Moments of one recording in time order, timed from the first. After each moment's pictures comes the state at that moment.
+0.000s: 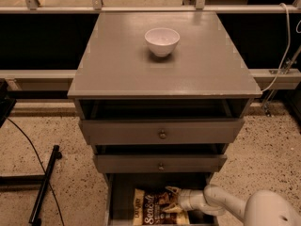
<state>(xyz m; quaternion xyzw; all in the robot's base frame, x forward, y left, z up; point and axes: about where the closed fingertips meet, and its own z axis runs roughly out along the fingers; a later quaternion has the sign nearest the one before) 0.515 -0.094 0.147 -0.58 0.67 0.26 0.39</state>
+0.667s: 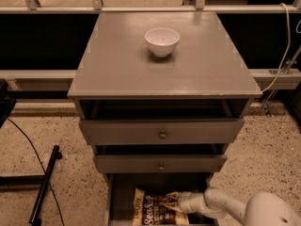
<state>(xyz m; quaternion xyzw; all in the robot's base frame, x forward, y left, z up) 0.510 -0.097 0.136 -0.56 0.69 0.26 0.38</state>
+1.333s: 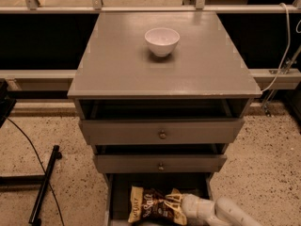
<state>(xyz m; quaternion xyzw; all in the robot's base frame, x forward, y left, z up) 0.484 -0.086 0.243 -0.53 0.60 0.28 0.53</state>
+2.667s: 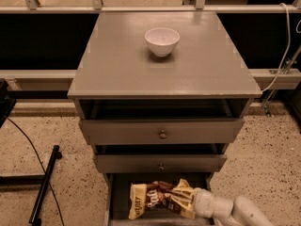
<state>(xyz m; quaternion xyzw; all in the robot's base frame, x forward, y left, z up) 0.448 -0.103 0.418 -0.55 0.44 0.24 0.67</state>
